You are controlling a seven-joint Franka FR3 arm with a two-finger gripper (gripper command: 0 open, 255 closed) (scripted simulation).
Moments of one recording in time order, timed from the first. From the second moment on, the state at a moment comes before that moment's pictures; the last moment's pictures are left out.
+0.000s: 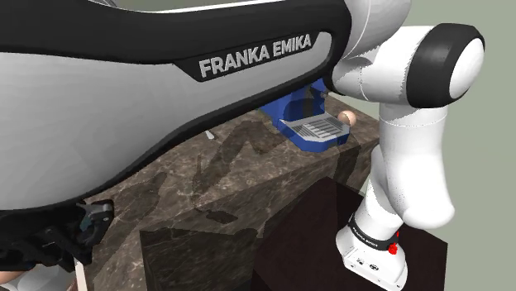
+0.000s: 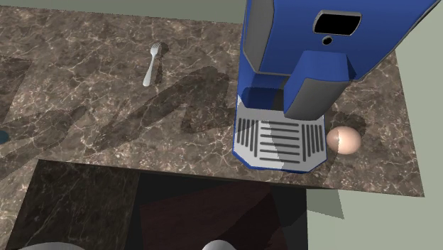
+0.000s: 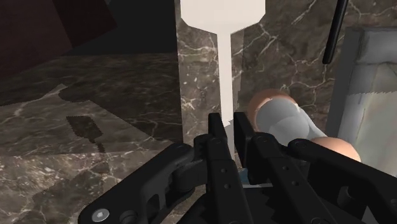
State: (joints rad) arm 0.59 0.40 0.66 -1.36 -0.31 1.68 1.58
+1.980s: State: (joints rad) arm 0.56 0.47 0.62 -1.67 -0.37 2.04 1.64
